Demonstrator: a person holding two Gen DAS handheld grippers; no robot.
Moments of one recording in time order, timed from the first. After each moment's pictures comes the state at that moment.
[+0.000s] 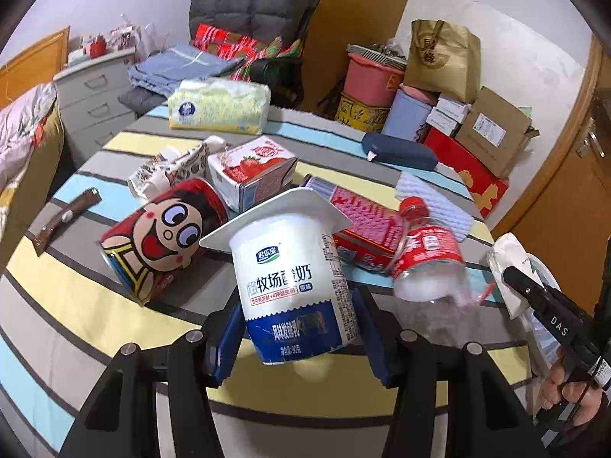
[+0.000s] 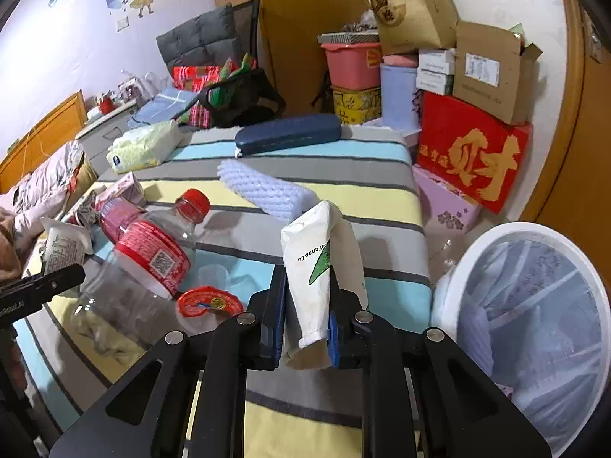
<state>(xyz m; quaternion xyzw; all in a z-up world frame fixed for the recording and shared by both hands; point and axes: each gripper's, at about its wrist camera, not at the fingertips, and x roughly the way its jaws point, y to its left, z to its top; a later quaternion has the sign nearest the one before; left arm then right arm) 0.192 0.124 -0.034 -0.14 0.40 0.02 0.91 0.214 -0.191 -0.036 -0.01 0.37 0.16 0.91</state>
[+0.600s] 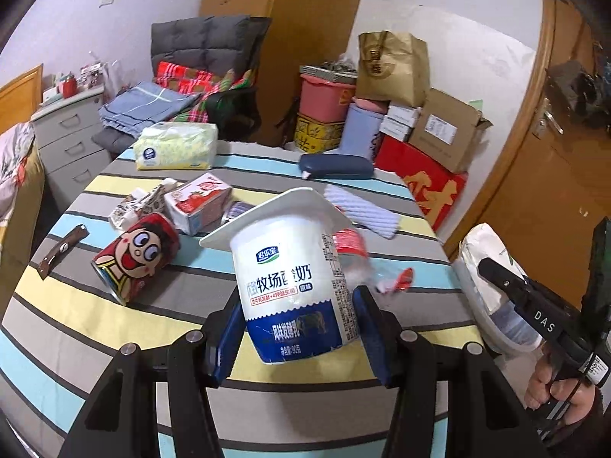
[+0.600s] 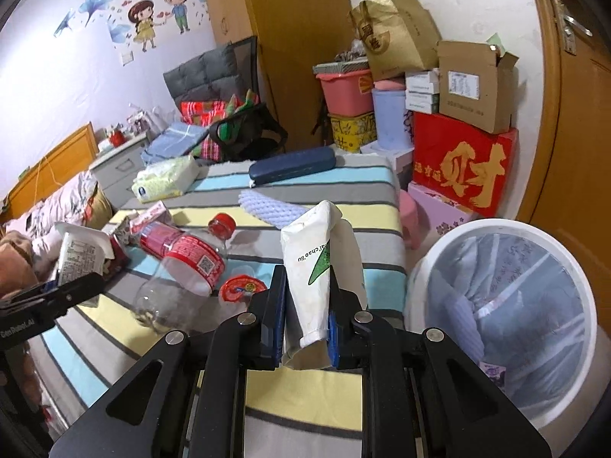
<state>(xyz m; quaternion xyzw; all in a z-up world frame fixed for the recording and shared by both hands) 0.154 0.077 0.013 -0.10 0.36 -0.04 0.93 0.173 -0.205 -0.010 0.03 0.33 0.16 0.93</state>
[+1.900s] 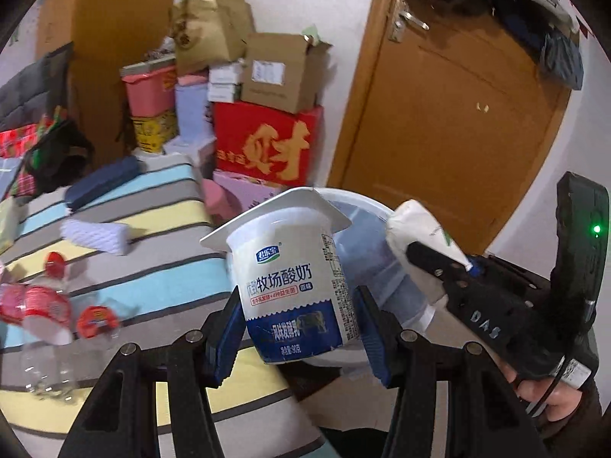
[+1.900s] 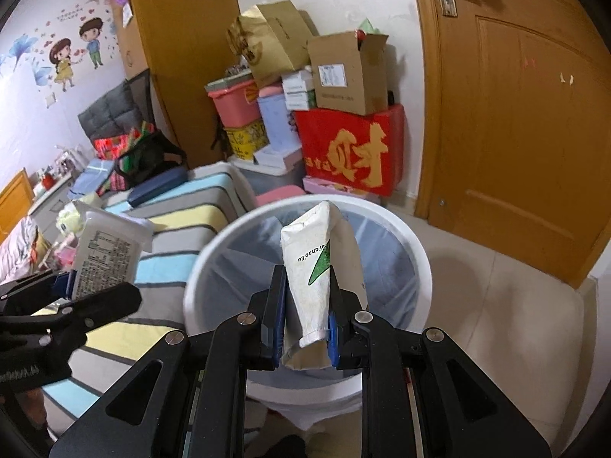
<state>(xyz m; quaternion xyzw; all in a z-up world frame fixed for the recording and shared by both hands) 0.193 -0.185 0.016 0.02 0.39 -0.26 0.88 0.146 -0.346 -0.020 0.07 0.33 0.02 0.94</state>
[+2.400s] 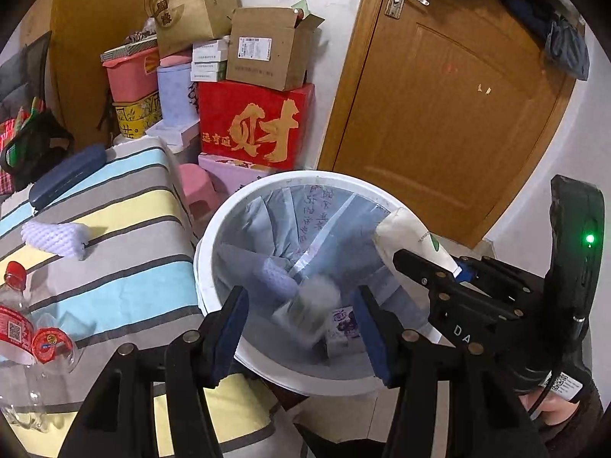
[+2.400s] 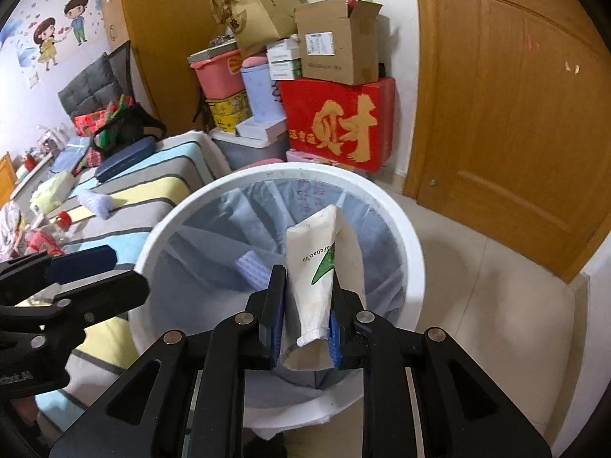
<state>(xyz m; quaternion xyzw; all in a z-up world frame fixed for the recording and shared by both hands) 0.226 -0.212 -0.011 0.02 0.42 -0.27 0.87 0.166 -0.366 -0.041 0.05 0.38 0.00 0.92</state>
